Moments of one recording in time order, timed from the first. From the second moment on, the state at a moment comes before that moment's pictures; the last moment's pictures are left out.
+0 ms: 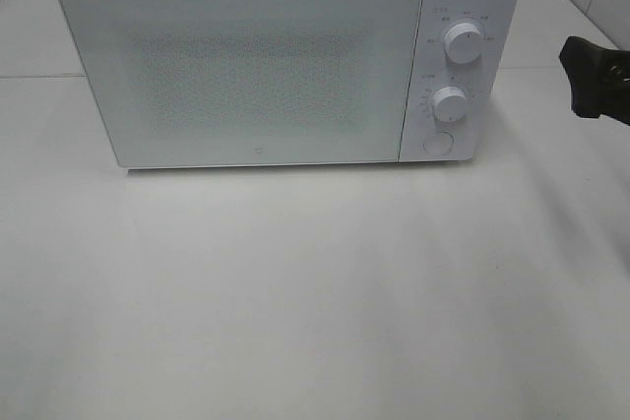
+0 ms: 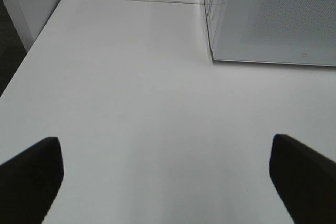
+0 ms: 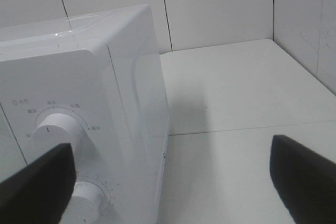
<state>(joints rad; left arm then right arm) 0.08 0.00 -0.50 -0.07 1.04 0.04 -0.03 1.48 -0.29 -0.13 -1.14 0.19</state>
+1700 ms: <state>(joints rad) 0.08 0.00 -0.50 -0.07 1.04 0.04 0.43 1.97 -0.54 0.30 -1.21 -0.07</state>
